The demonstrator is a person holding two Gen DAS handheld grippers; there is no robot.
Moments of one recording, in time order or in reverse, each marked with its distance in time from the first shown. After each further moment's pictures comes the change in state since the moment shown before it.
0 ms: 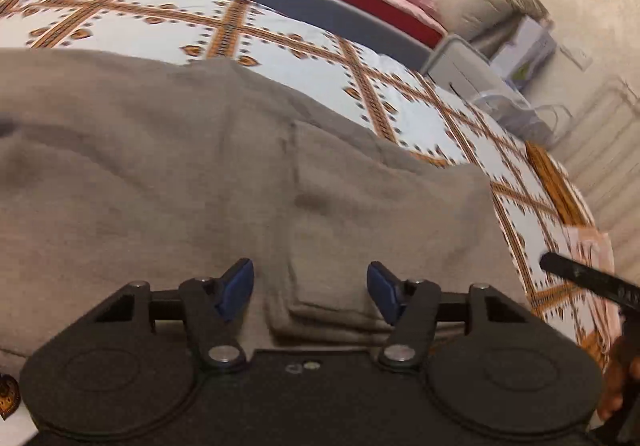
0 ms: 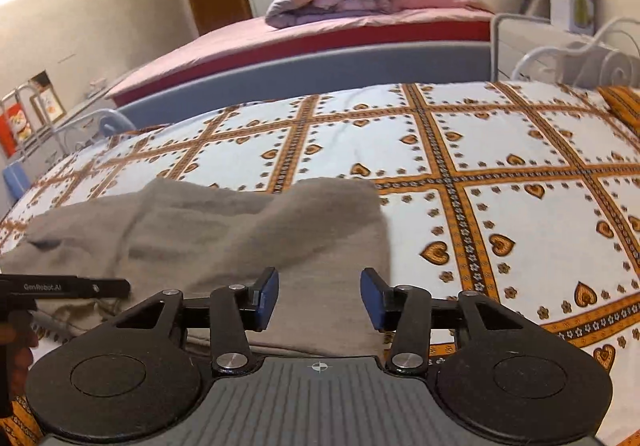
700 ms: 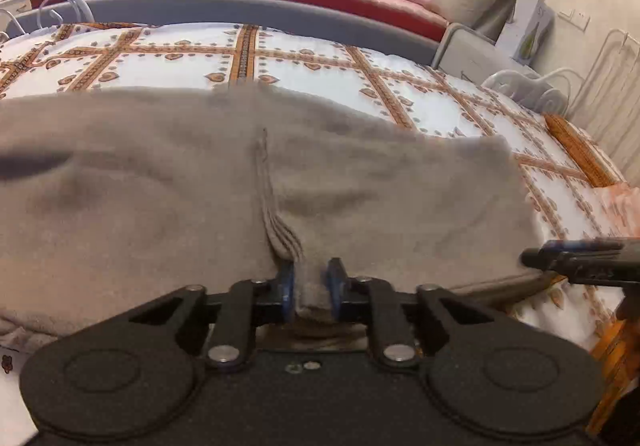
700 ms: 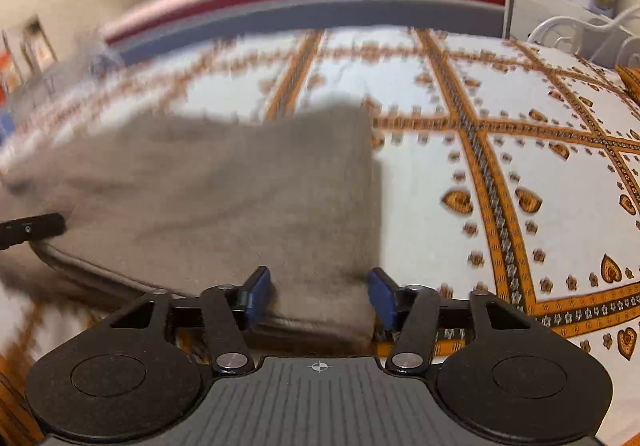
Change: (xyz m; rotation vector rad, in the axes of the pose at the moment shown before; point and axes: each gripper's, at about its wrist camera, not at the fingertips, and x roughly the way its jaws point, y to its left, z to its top) left arm -0.027 0.002 -0.024 0.121 -0.090 0.141; right arm 0.044 0.014 -0.024 -0.102 0.172 -0.072
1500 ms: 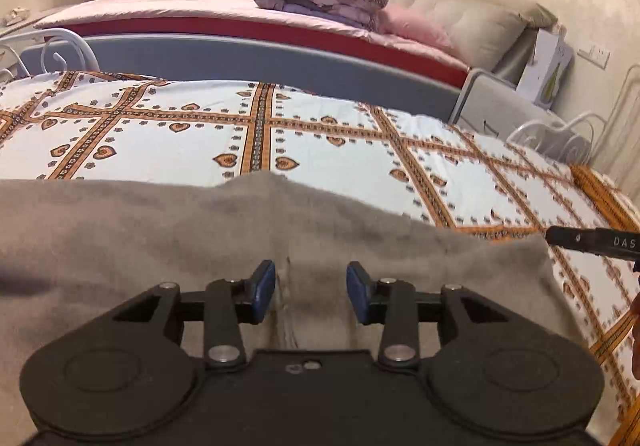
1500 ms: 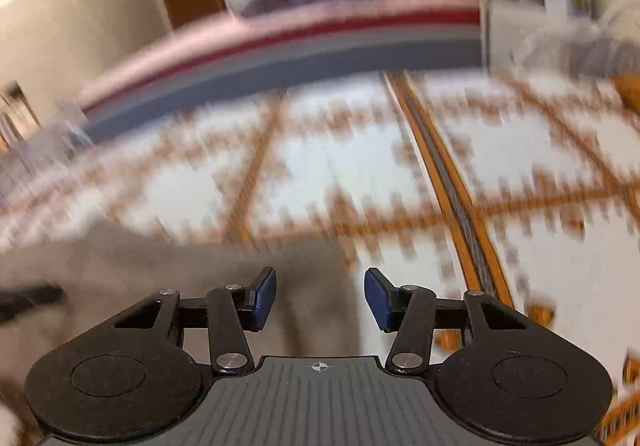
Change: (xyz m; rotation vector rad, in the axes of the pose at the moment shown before) left arm 0.039 0.008 0.063 -0.006 -0.114 0.052; right arm 0.028 -0.035 0.075 0.133 -0.211 0.041
